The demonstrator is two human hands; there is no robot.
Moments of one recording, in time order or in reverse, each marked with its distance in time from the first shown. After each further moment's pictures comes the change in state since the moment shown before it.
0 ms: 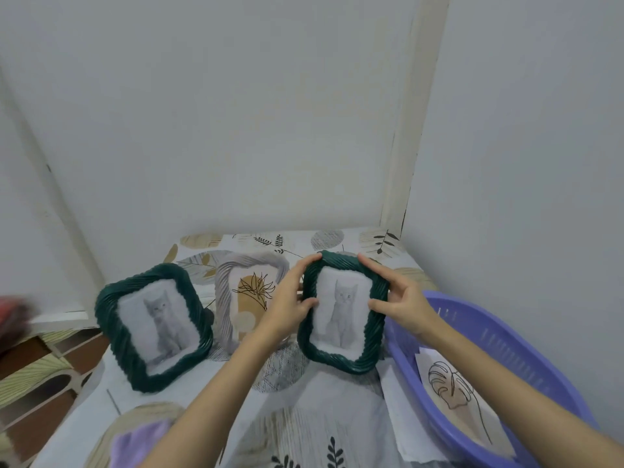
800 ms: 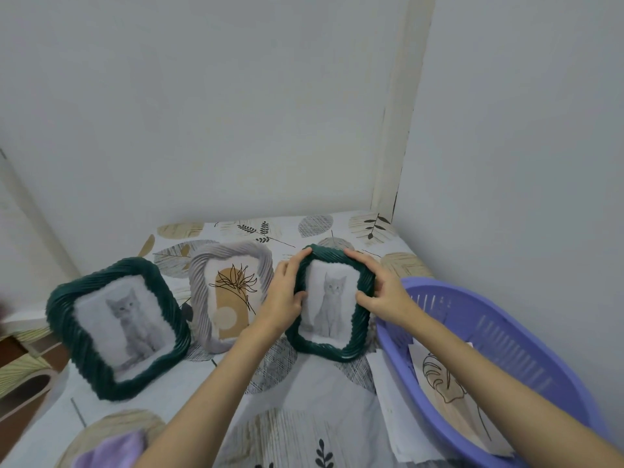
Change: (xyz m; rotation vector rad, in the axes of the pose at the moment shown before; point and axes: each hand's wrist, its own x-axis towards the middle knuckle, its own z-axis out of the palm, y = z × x) left_hand 0.022 -0.037 0.025 0.257 -0.005 -0.048; right_hand 0.023 0.053 -0.010 -0.327 0.067 0.031
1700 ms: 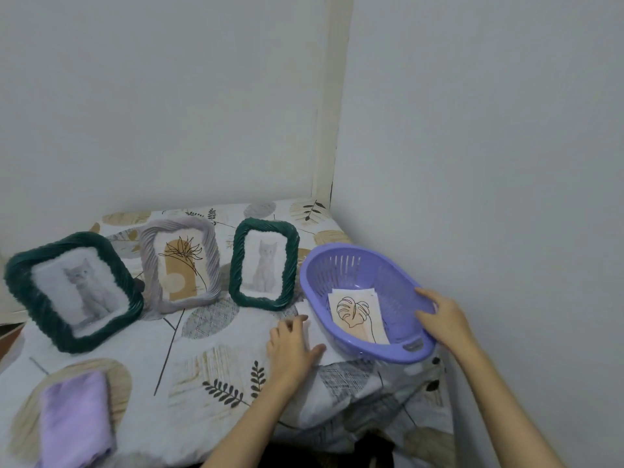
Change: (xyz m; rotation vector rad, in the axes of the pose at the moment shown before) left_hand -0.152 0.067 0.124 0.292 -0.151 -0.247; right_hand -0.208 0.001 -0.119 -0.390 0.403 0.662
